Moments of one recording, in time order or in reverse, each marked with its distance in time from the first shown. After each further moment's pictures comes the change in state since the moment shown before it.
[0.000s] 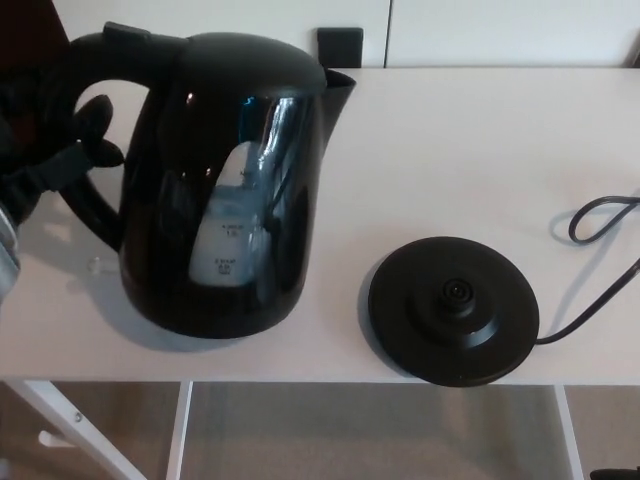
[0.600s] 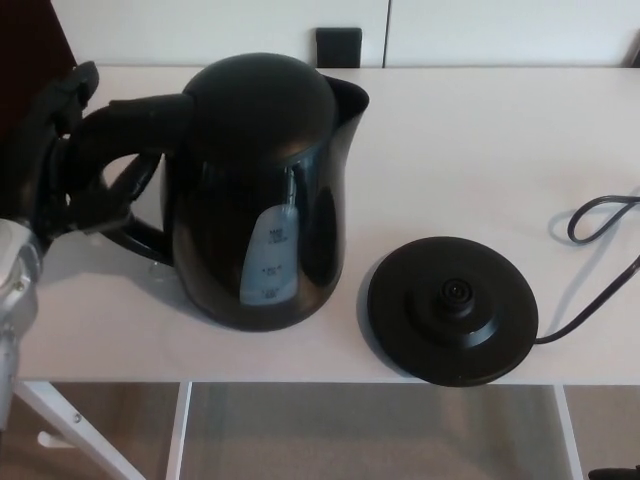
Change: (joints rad) left_arm 0.108 0.109 -0.211 0.002 0.129 -0.236 -0.121; right_arm -0.002 0.000 0.003 -0.001 0.000 0.000 0.000
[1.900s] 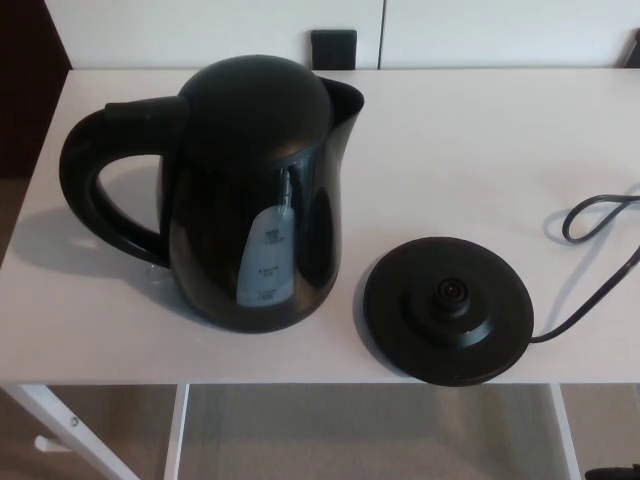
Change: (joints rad) left_arm 0.405 0.421 0.341 0.139 -0.073 -0.327 -0.611; right_arm 0.001 -0.006 0.014 0.002 -0.004 0.000 0.004
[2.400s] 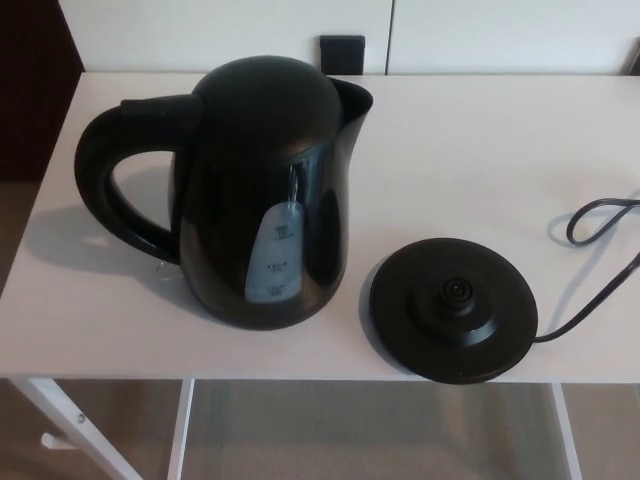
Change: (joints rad) left_arm 0.419 -0.354 0.078 0.392 0.022 -0.227 0.030; right_arm 0.076 -0.001 0.005 0.069 -0.003 -0.016 -0.003
